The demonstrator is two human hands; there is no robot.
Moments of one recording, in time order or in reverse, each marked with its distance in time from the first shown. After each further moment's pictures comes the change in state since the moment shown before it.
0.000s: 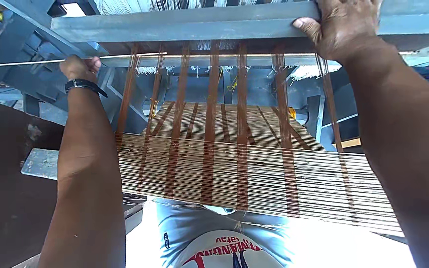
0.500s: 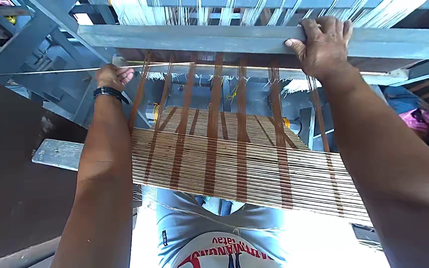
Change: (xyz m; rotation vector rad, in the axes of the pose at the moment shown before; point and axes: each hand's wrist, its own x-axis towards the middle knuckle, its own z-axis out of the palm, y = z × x) left_hand -0.053 -0.002 -0.002 -0.054 -0.190 -0.226; right_hand -0.019 -0.020 -0.006 0.084 0.092 0.051
